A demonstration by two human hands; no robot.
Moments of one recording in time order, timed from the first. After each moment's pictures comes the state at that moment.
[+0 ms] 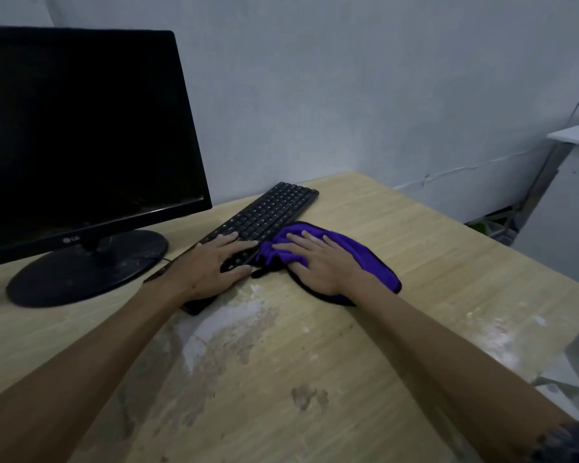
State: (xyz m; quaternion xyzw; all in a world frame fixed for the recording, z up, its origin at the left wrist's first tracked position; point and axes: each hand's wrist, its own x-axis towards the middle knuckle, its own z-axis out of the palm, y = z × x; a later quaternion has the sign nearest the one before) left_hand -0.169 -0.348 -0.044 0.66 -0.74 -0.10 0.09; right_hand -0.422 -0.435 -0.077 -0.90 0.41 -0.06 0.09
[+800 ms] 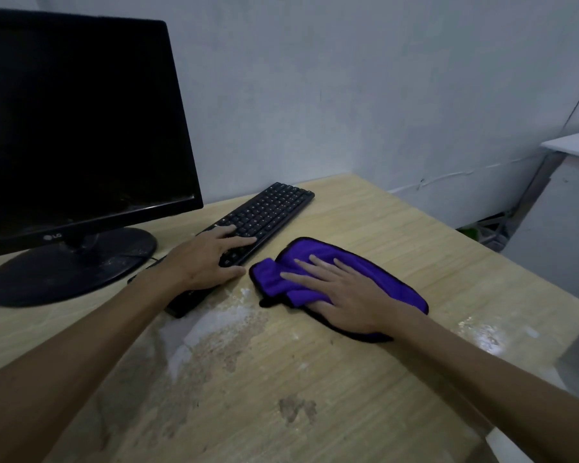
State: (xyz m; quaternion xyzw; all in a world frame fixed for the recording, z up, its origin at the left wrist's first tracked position) left_hand -0.175 -0.369 -0.039 0.66 -0.74 -0.08 0.07; right_hand -0.482 -0.398 -0.080 -0.94 0.34 -0.02 0.06
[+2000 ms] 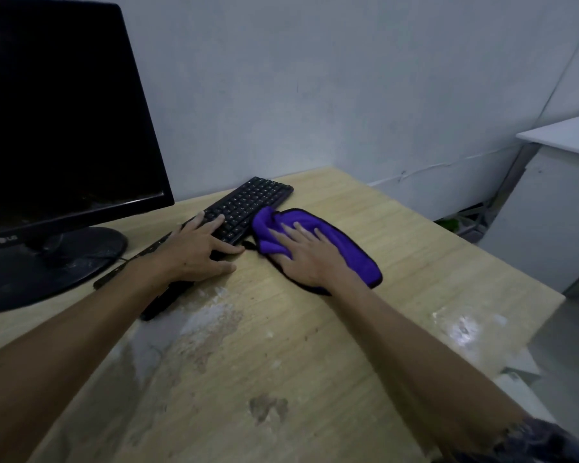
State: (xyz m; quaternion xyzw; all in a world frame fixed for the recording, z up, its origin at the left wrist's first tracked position) left_hand -0.204 -0.388 -0.030 0.67 -0.74 -0.09 -0.02; right_hand -0.443 -0.453 -0.075 -0.87 0.48 -0.04 0.07
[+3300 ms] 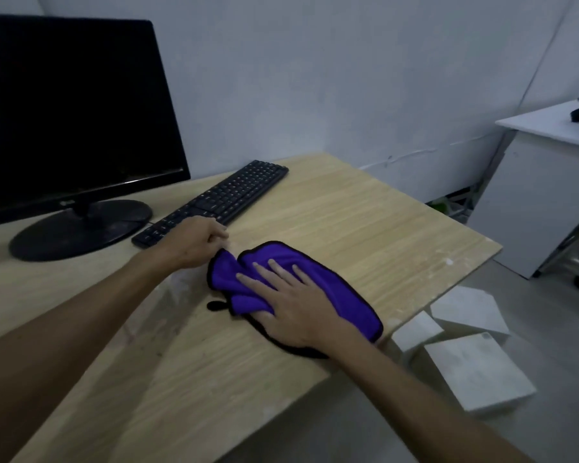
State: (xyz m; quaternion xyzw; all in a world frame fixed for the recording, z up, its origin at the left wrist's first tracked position) left_hand -0.220 -0.292 -0.023 0.65 -0.74 -0.09 0.13; right_hand -0.465 -0.243 -0.082 -0.92 0.38 -0.05 0.08
